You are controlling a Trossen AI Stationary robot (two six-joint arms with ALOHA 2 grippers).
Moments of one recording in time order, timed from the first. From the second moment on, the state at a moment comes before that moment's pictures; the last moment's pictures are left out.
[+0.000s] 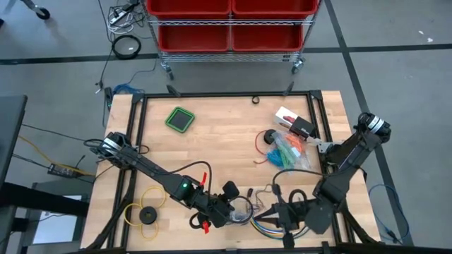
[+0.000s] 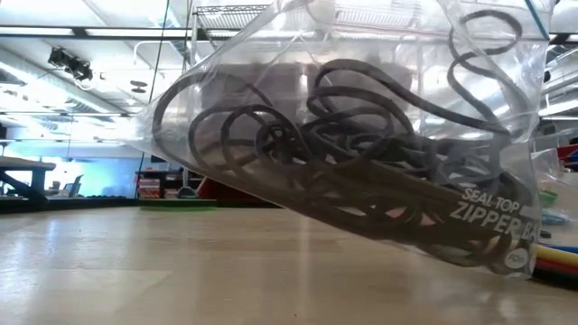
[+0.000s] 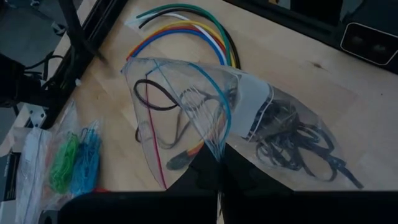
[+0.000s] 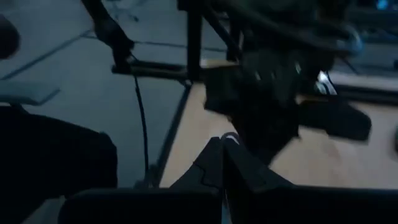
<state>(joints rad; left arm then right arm) -0.51 1.86 1.48 -0.41 -0.25 0.54 0.86 1.51 1.19 -0.09 0.69 0.26</state>
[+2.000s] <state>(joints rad) -0.54 1.86 1.48 -0.23 -0.38 0.68 0.75 1.52 1.05 -0.12 0.49 0.53</state>
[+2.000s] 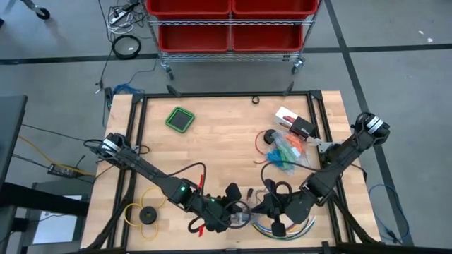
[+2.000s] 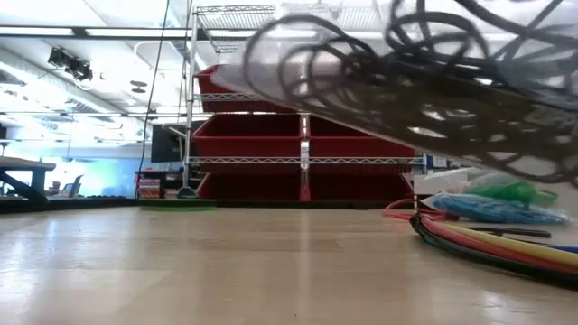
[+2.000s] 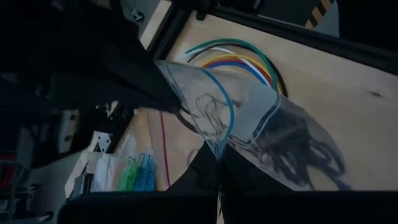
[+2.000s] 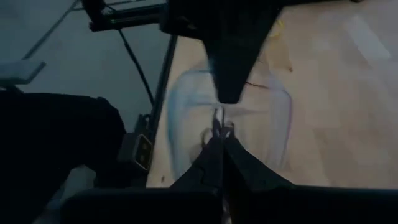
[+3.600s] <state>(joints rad) -0.55 1.86 1.47 -0.35 -0.33 0.48 0.80 1.45 0.58 -0.07 0.62 1.00</state>
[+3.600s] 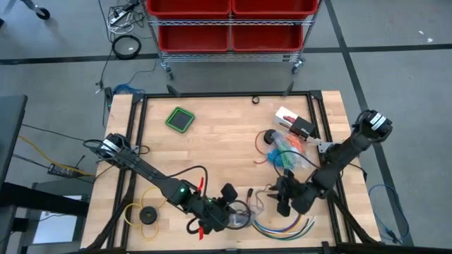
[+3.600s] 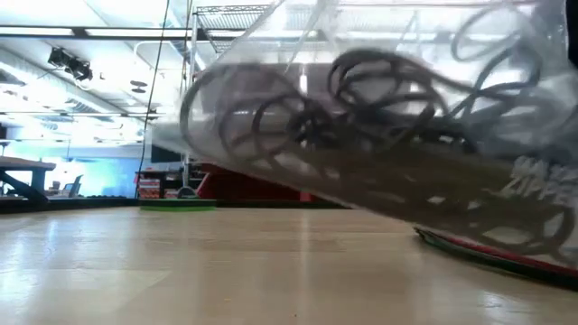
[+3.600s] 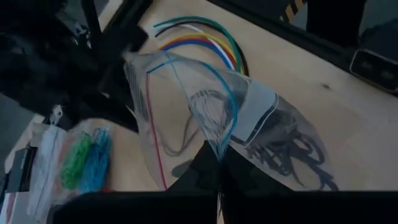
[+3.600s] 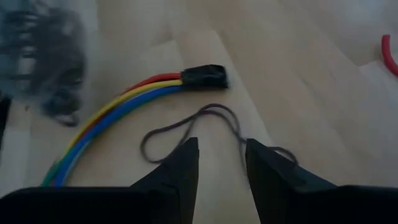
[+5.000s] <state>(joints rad) -0.57 1.86 1.47 -0.31 -0.29 0.43 0.72 1.59 0.62 -0.09 0.60 0.96</state>
